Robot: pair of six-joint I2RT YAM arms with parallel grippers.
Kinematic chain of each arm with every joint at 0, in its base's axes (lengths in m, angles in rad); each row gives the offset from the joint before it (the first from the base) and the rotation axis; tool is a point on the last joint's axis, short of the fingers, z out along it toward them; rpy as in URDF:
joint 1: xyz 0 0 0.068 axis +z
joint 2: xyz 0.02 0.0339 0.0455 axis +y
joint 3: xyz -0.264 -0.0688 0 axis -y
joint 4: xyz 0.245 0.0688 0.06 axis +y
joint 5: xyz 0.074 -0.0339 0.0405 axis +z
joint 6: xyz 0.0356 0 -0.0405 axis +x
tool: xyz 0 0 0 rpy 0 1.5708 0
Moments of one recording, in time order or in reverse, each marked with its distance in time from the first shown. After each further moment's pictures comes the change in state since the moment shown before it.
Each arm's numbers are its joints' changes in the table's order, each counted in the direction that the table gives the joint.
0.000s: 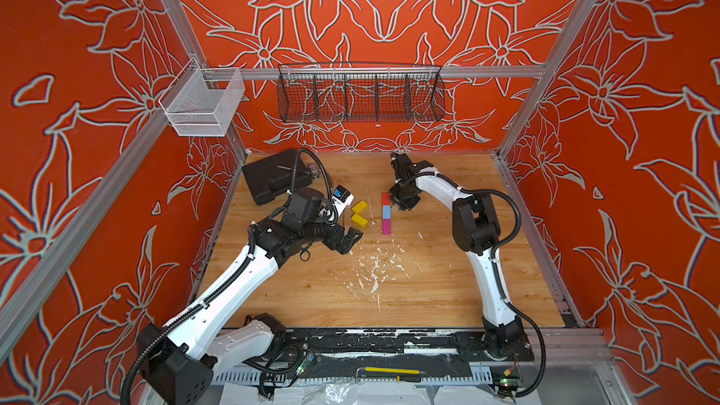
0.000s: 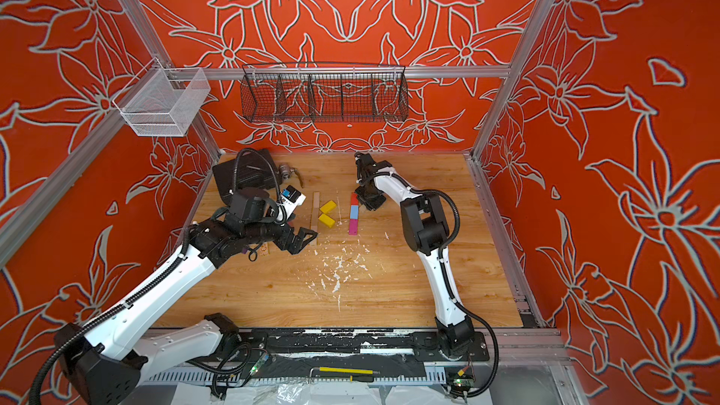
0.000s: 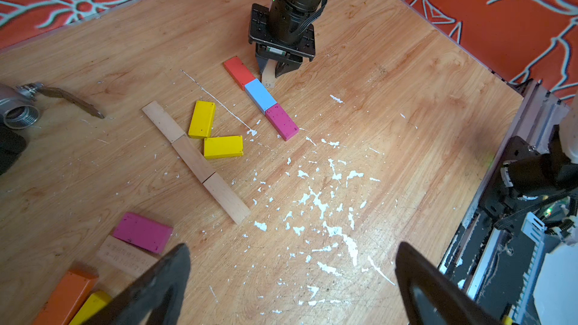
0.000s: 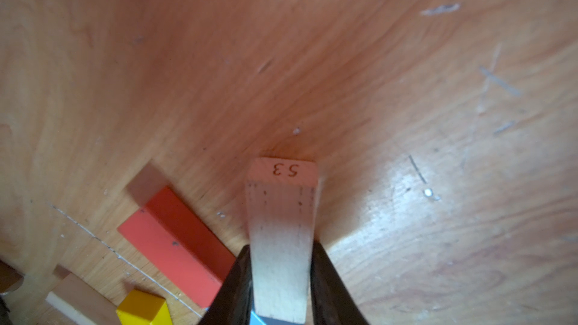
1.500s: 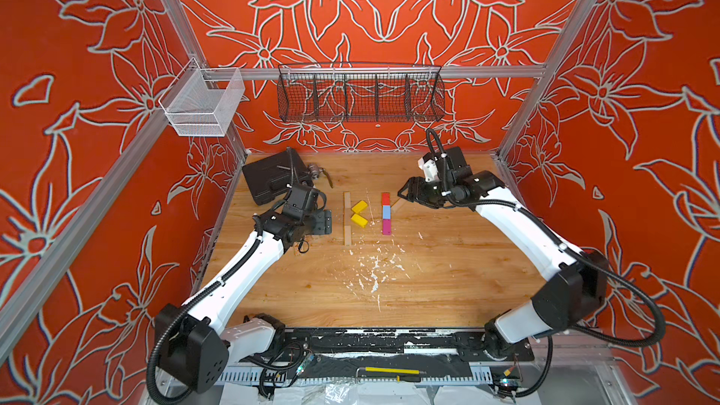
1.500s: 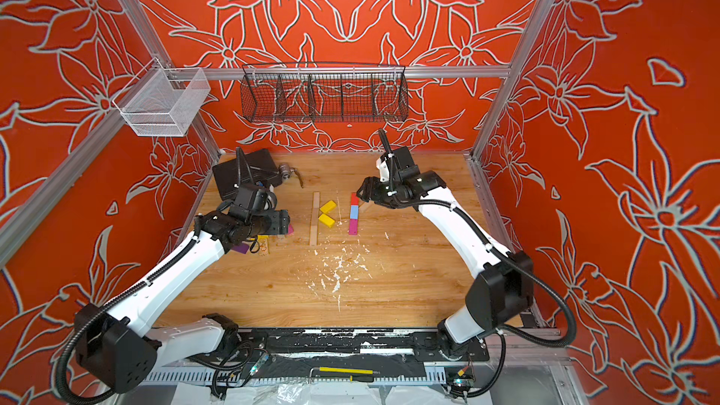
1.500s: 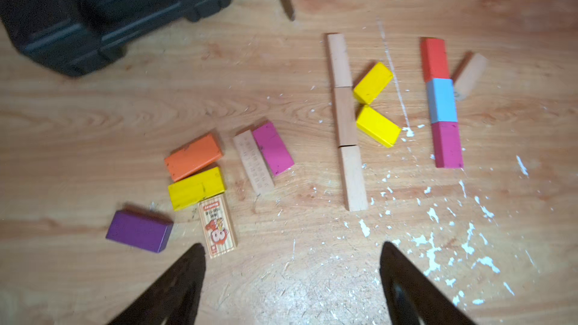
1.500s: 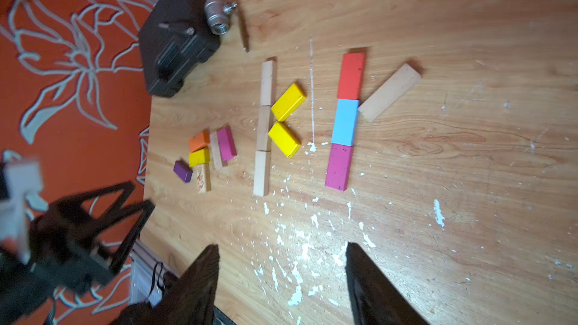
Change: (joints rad) left arm 0.167 0.141 -0.006 0.090 0.430 -0.423; right arm 0.045 -0.891 -0.586 -0.199 0.274 -0.660
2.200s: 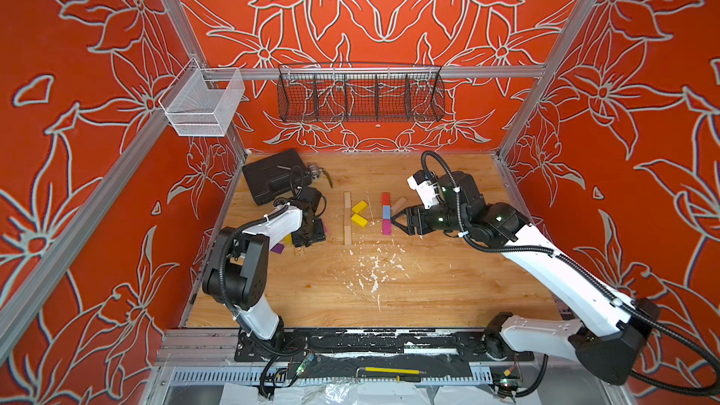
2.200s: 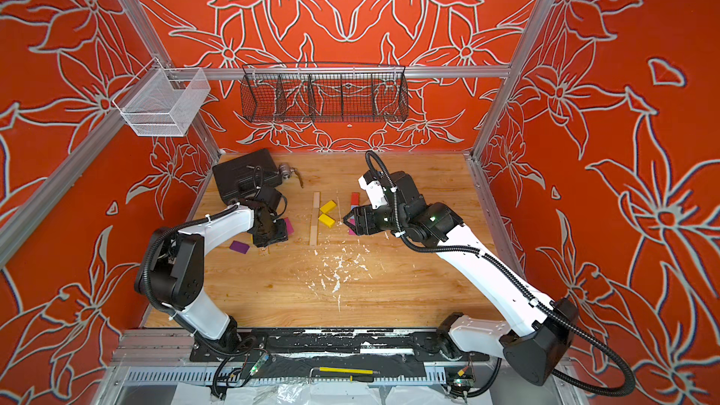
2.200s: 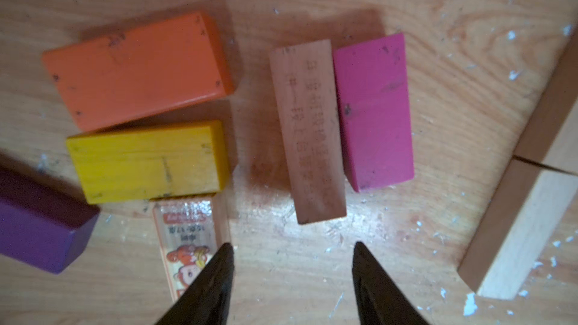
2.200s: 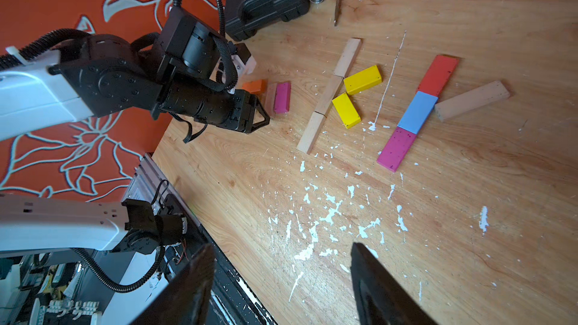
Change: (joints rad) left arm 0.117 0.454 0.022 -0.016 -0.111 -0.128; right arm 0.185 -0.259 -0.162 -0.040 -0.046 -0.117
